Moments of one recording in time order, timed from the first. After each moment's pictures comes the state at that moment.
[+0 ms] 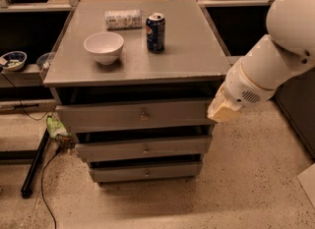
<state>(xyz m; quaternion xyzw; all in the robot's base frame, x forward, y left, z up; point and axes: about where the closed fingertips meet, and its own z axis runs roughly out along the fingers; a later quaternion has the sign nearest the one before) 0.478 -0.144 0.849 -0.60 0.77 0.07 0.18</state>
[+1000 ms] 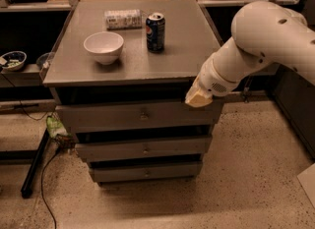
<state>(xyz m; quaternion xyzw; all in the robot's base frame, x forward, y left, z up) 0.555 -0.105 0.821 -0.61 0.76 0.06 0.23</state>
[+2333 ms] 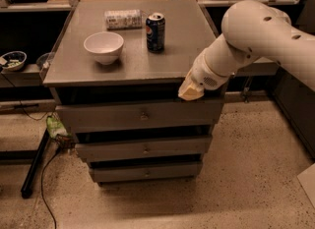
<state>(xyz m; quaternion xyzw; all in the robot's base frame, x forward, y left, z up) 0.586 -0.086 0.817 -0.62 0.74 0.07 0.25</state>
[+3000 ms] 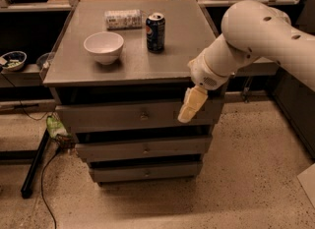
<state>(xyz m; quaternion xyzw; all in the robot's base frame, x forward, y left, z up) 0.586 -0.086 0.817 -0.62 0.74 0.07 0.25</state>
